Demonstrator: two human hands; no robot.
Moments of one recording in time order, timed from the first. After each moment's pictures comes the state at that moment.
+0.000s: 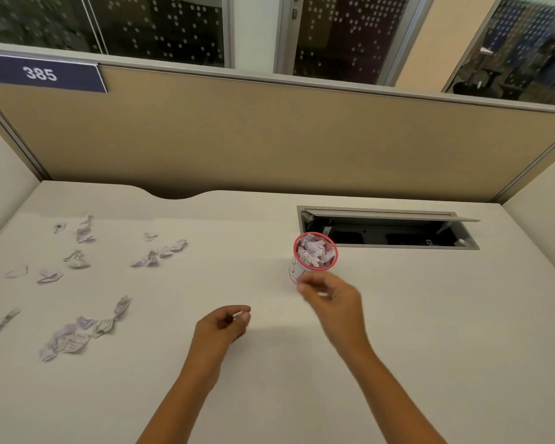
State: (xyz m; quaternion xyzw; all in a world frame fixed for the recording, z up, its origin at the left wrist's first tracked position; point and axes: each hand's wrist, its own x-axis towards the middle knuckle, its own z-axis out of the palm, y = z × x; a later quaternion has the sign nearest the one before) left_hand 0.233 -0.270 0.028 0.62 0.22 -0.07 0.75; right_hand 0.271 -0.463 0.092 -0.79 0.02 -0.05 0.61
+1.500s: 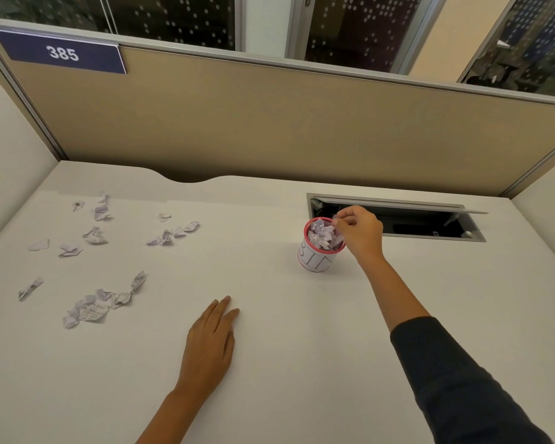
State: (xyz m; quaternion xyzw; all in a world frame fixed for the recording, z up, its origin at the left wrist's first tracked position) left_hand 0.183 -0.243 -0.017 0.97 -0.01 0.03 0.25; right_hand 0.378 -0.494 0.094 -0.91 0.09 -0.10 0.39
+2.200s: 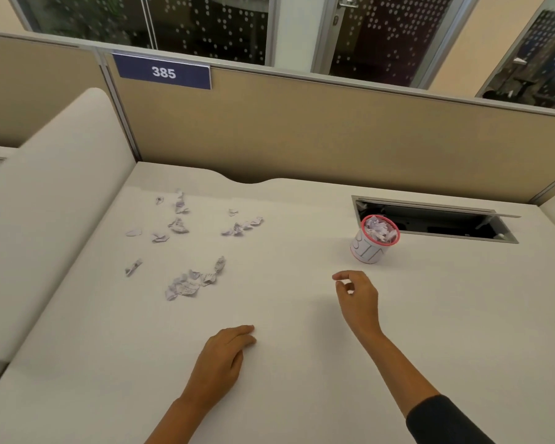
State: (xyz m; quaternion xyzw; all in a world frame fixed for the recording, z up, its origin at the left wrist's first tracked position) left_hand 0.096 -0.115 -0.019 0.93 -0.09 0.06 0.34; right_hand 0.213 -0.371 0.050 -0.89 0.06 -0.08 0.45
